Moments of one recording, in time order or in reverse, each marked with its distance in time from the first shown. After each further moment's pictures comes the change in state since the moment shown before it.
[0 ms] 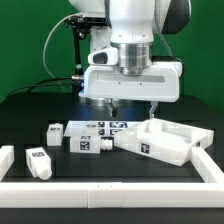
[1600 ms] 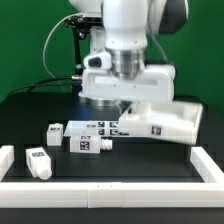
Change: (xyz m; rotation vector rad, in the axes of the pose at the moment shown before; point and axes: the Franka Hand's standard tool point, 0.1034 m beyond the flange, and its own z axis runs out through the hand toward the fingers) arm 0.000 0.021 -0.022 0.037 -0.121 -0.016
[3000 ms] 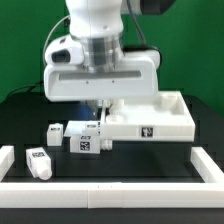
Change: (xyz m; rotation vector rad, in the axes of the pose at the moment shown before) arm 0.116 0.011 -0.031 -0.037 -0.056 -0.216
